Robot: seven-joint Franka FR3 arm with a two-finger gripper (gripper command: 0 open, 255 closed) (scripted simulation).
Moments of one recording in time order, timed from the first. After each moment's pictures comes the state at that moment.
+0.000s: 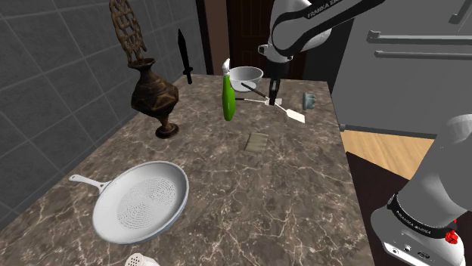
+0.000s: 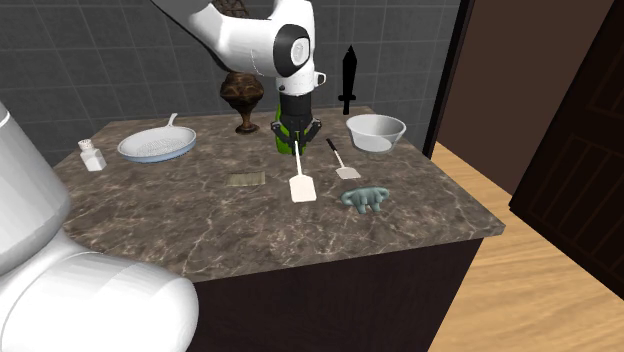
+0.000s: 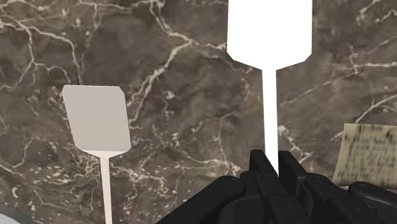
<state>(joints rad) 0.16 -0.08 -0.21 -2.20 0.02 2.18 -0.59</state>
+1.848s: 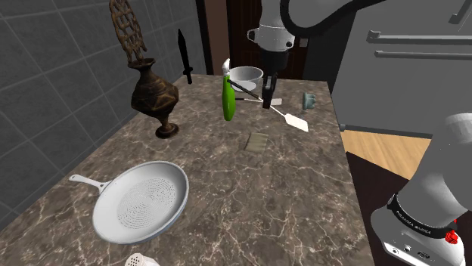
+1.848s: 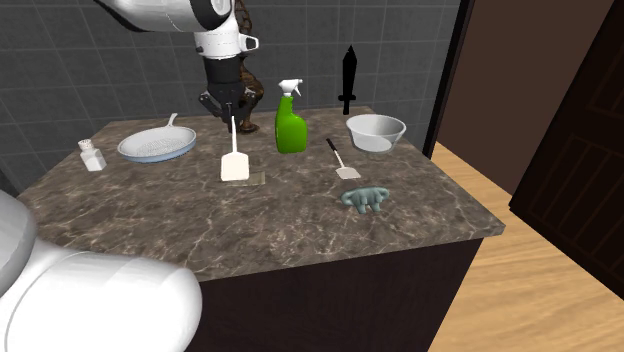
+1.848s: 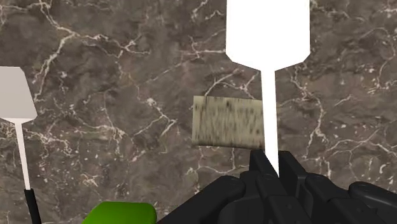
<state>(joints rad) 0.27 -0.33 -0.02 -2.26 0.01 1.99 -0.29</state>
